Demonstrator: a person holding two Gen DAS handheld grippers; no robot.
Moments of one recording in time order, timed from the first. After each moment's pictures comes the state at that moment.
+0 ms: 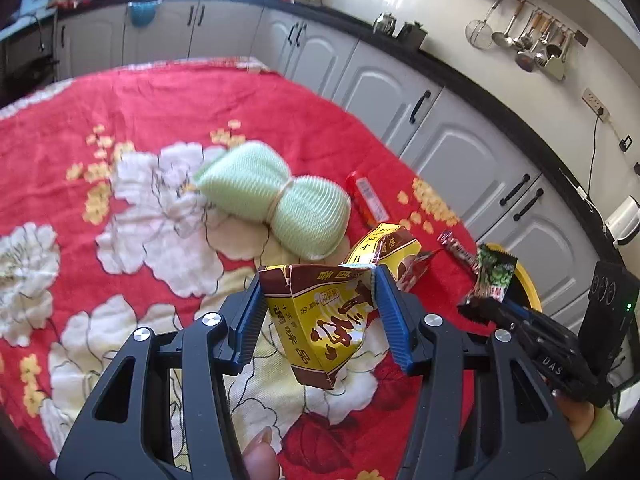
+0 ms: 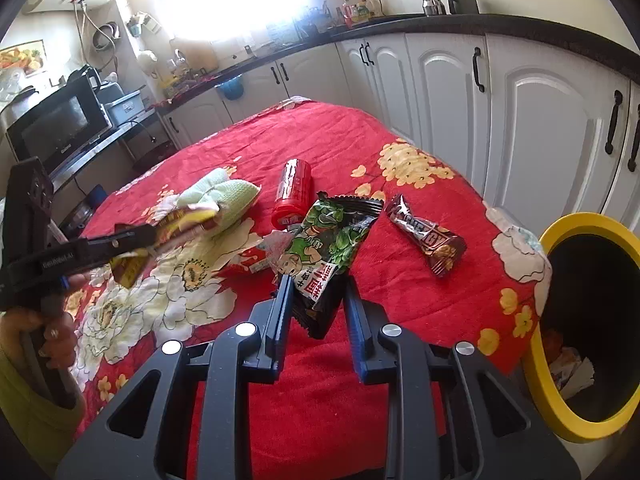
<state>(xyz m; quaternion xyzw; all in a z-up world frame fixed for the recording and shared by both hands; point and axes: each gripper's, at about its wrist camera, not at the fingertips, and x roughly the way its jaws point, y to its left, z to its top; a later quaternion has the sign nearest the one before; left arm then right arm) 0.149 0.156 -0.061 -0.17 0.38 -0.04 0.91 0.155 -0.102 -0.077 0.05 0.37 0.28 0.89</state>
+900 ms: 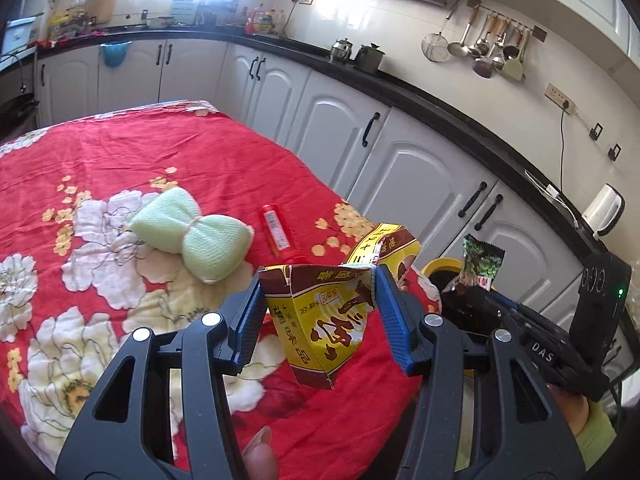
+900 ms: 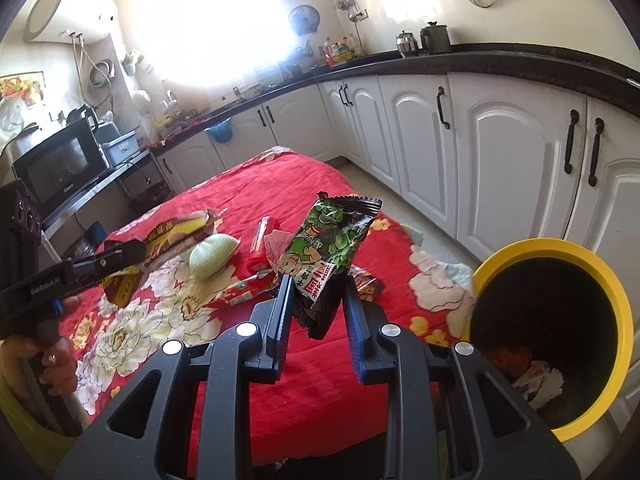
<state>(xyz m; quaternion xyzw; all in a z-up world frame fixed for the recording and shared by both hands) 0.136 0.075 -0.018 -0.14 0.32 -0.07 0.93 0.143 -0.171 -0.035 0.08 0.31 0.25 0.91</state>
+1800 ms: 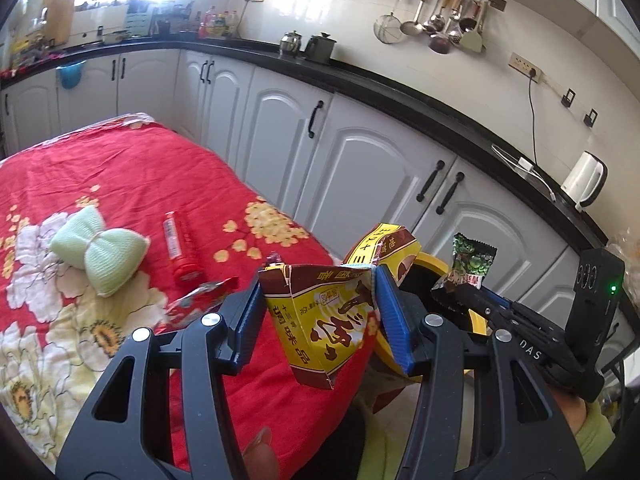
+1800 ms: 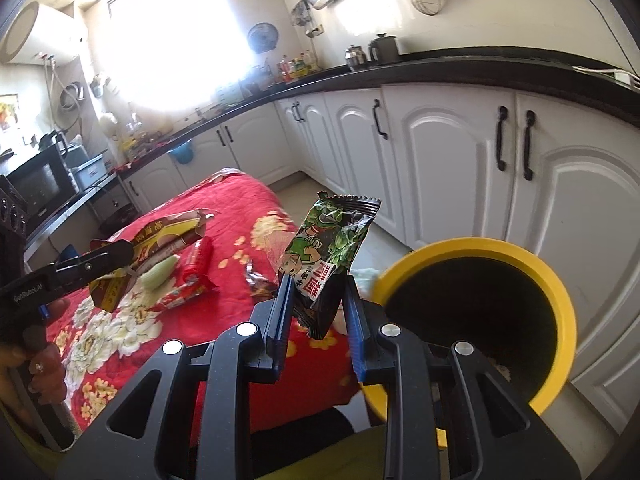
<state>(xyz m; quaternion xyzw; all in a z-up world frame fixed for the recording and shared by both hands) 0.161 -0.023 -0.014 -0.11 0.32 -0.12 0.93 0.136 -0.263 -0.044 0.10 0.30 0.18 0.93</state>
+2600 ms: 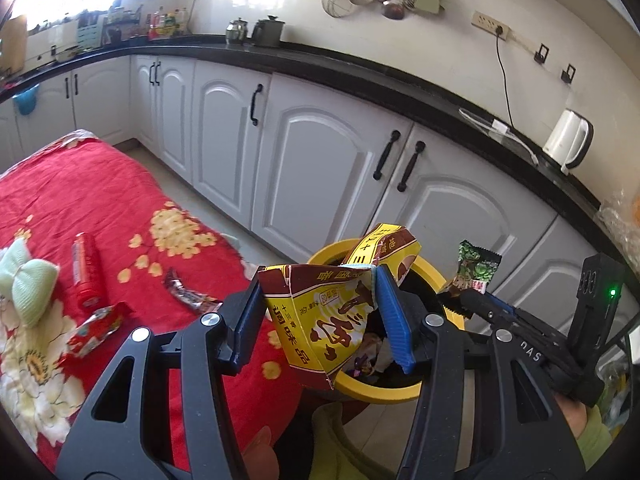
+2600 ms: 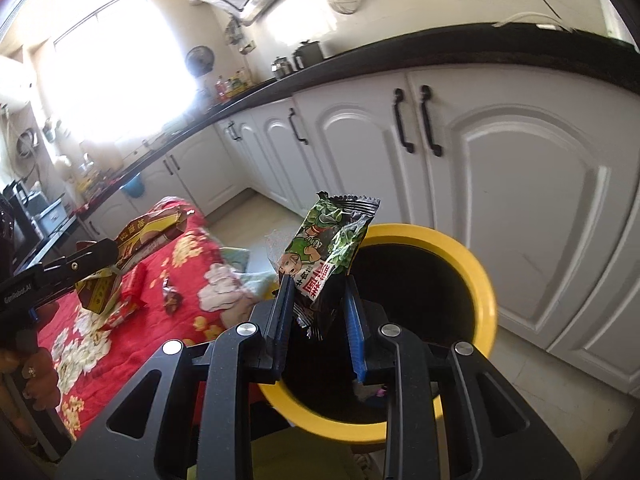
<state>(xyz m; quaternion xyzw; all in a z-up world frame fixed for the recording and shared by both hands) 0.200 -0.124 -0.026 -0.05 0.34 -0.17 0.92 0.130 -0.365 -0.072 0.16 0.30 0.09 0.93</state>
